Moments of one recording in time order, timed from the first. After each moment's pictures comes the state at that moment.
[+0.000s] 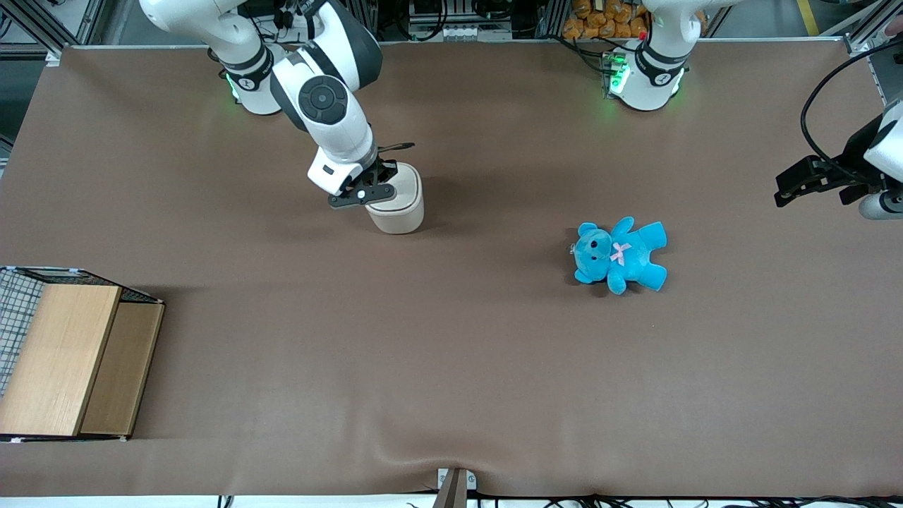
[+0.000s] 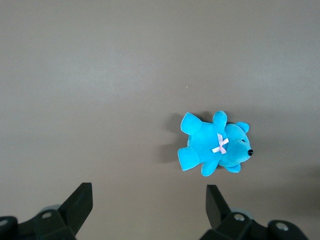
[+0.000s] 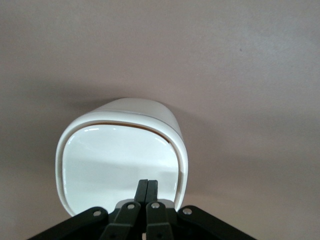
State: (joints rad) arm 0.66 0.12 0.04 -2.16 0.12 2.18 0.45
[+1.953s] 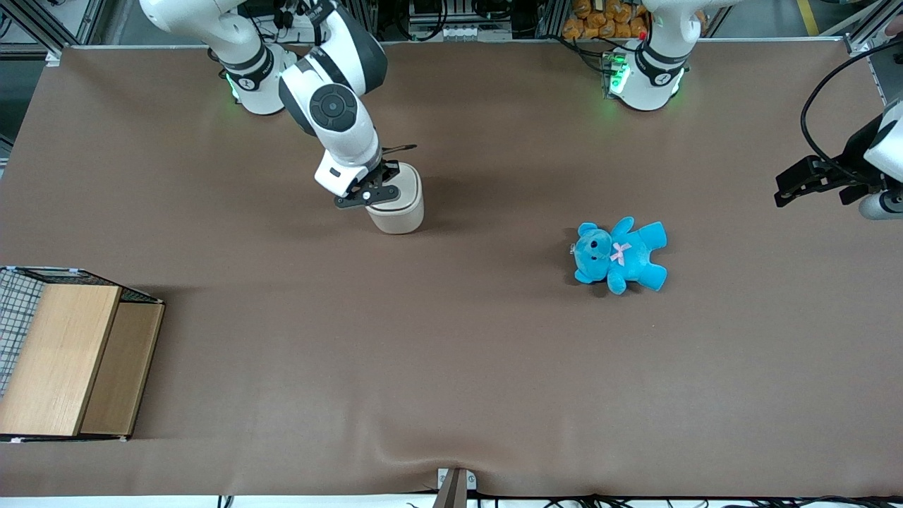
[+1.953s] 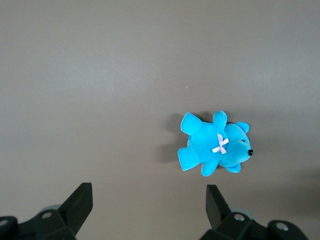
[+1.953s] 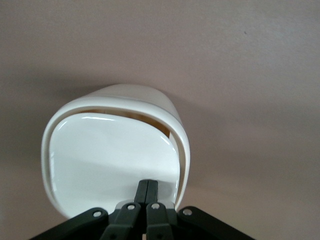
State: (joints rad) arm 0.67 0.14 0.03 -2.11 0.12 2.08 0.46
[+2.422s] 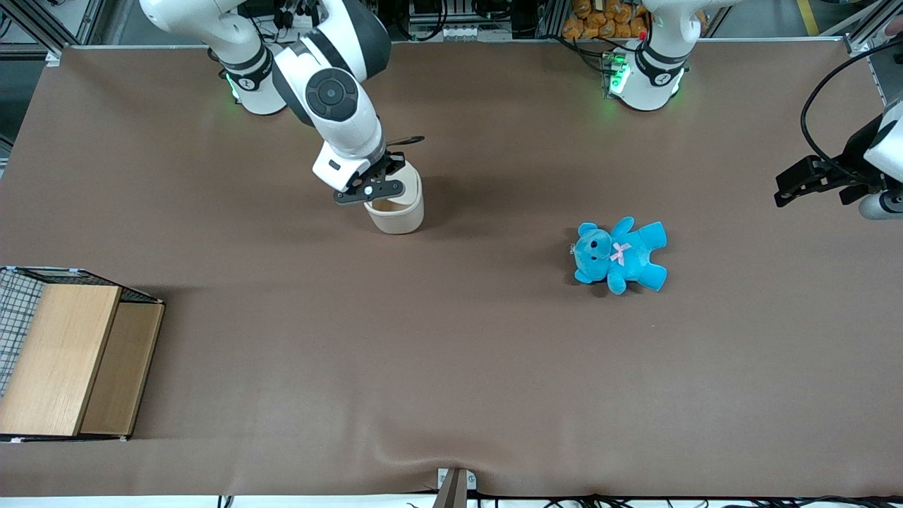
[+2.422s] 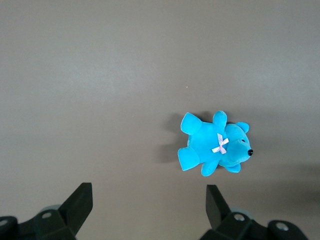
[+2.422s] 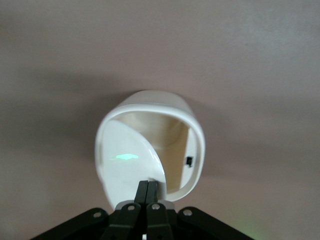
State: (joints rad) arm 0.67 0.14 0.03 -1.95 0.18 1.94 0.49
